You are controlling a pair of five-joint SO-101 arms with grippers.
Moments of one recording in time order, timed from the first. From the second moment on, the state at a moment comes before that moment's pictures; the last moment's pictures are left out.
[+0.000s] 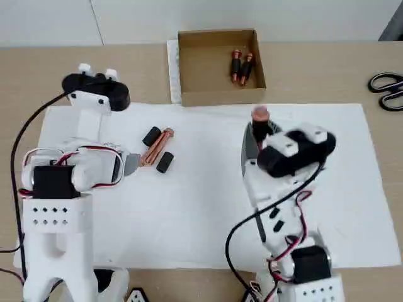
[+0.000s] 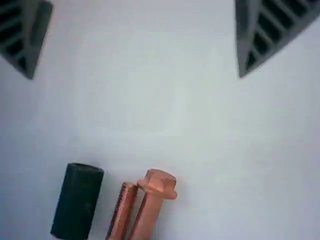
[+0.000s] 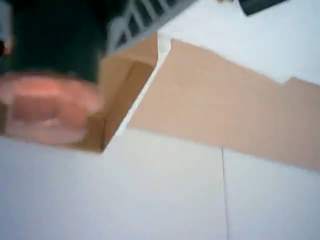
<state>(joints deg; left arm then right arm) -3.6 -37.6 22.5 87.3 -5.8 -14.9 -79.6 62.8 28.8 -1.6</state>
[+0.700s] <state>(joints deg) -3.6 -37.8 28.4 86.2 -5.8 -10.2 22.8 -10.7 12.2 -1.6</state>
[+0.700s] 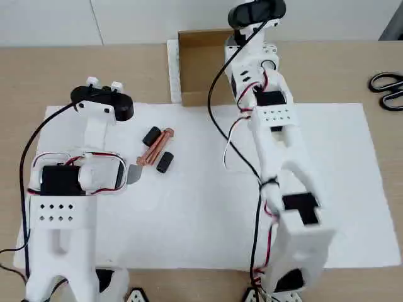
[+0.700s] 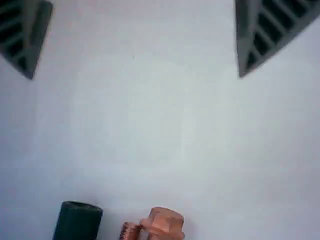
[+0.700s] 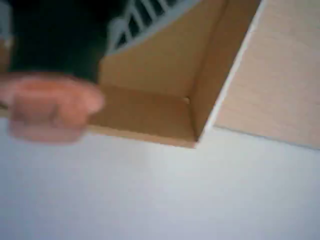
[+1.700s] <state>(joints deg) -3.6 -37.8 31.3 86.2 -5.9 -11.8 44.5 -33.4 14.6 -1.3</state>
